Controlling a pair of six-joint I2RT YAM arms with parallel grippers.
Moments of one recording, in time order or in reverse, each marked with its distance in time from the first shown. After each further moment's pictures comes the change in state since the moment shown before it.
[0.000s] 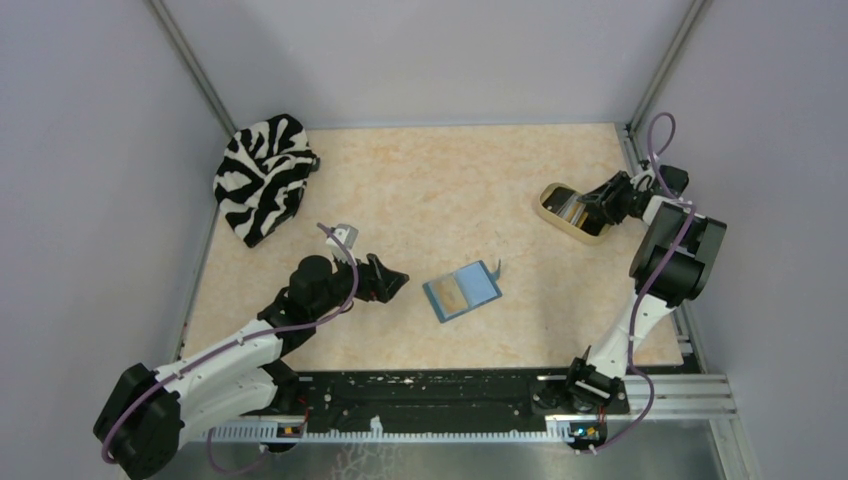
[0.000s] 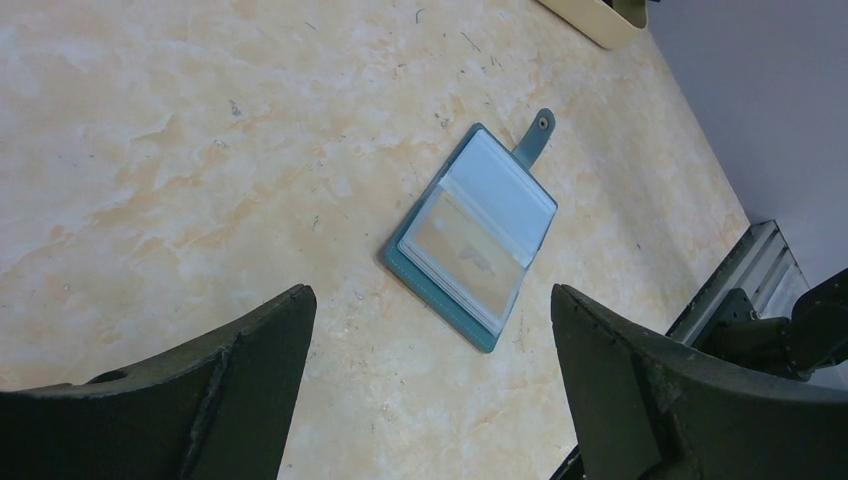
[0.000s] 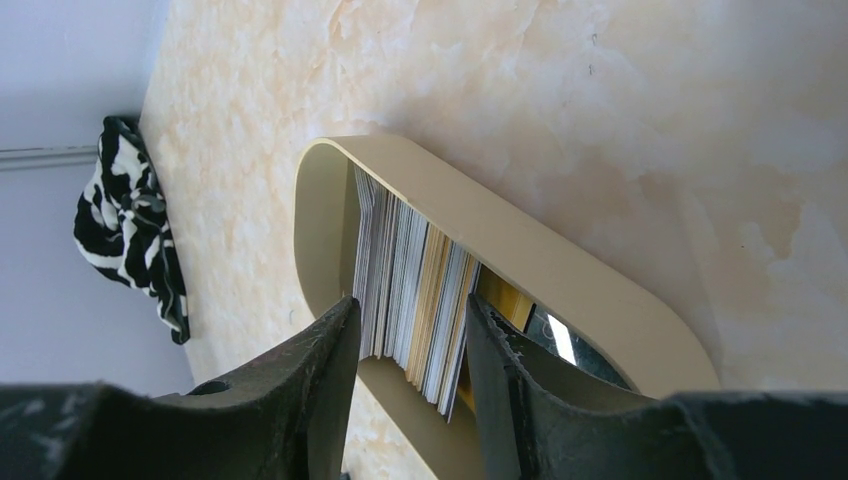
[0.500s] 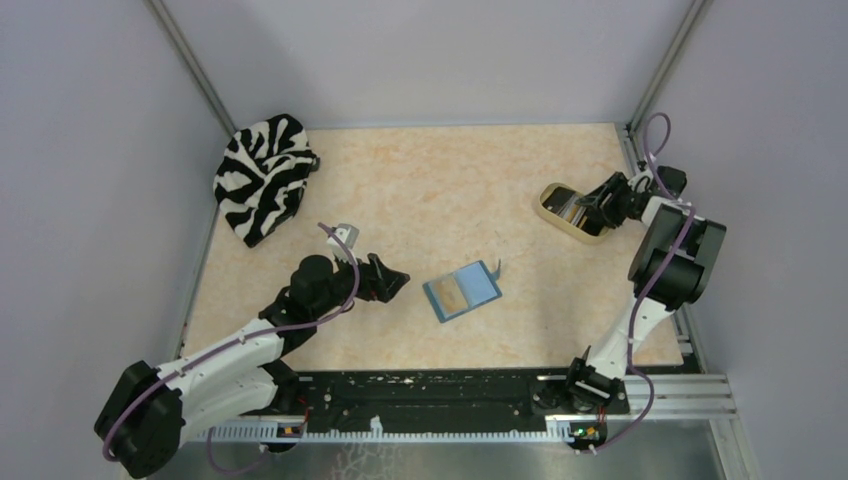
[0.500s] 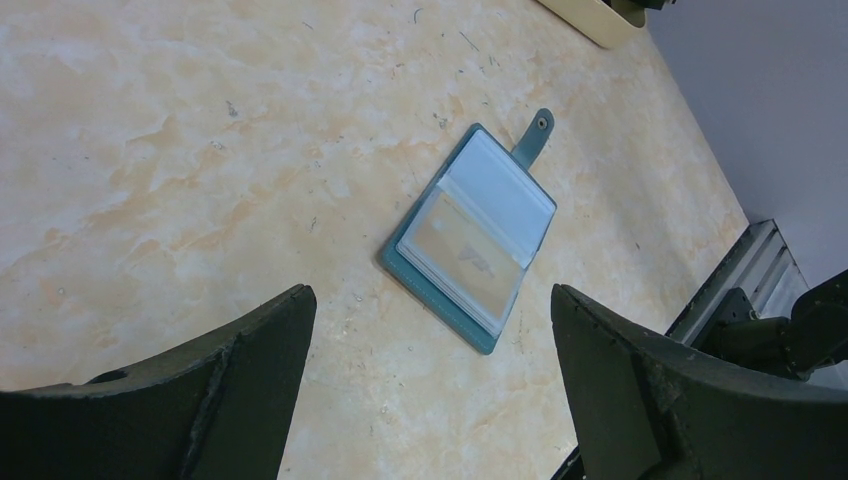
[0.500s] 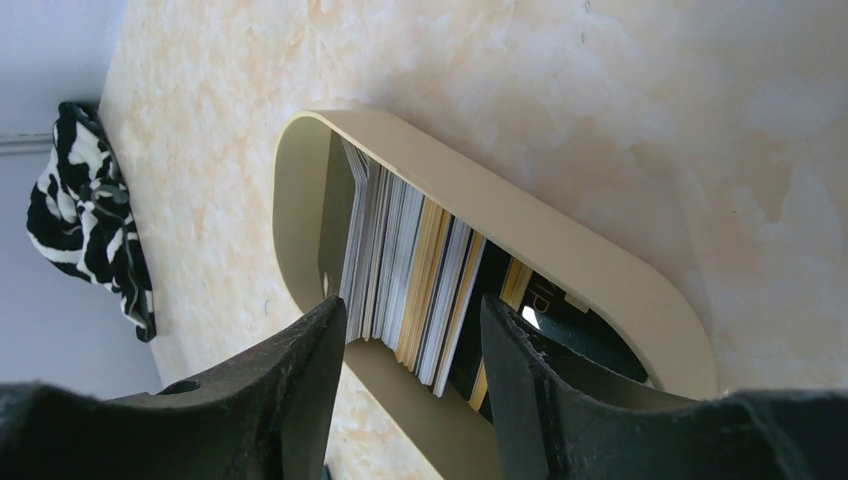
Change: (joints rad) left arm 0.000 0.012 0.000 0.019 0.003 -0.001; right arm 0.003 -0.032 -0.027 -0.040 0.047 -0.061
